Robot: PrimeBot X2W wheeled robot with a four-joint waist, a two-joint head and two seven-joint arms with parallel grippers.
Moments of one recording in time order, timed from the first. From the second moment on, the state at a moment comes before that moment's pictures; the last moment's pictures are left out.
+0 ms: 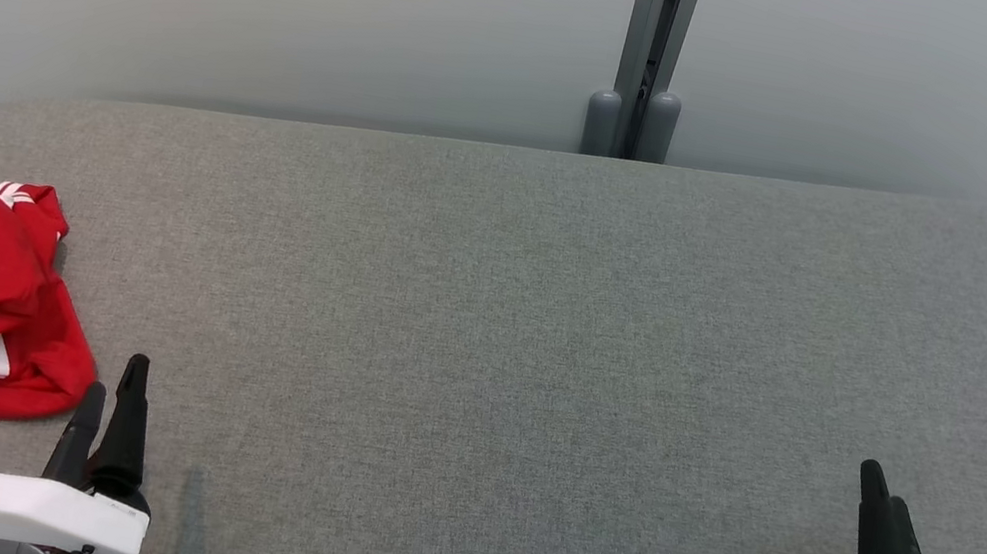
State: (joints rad) left arm -0.04 0.03 0.08 0.30 -0.91 -0.10 -0.07; right arm -0.07 -0.04 -0.01 0.30 0.98 0.13 -0.07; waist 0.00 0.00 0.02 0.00
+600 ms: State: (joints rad) left arm -0.04 0.04 0.05 0.32 -0.63 -0.07 -0.12; right arm -0.09 -0.04 -0.01 0.31 0.74 0.13 -0.12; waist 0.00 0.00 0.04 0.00
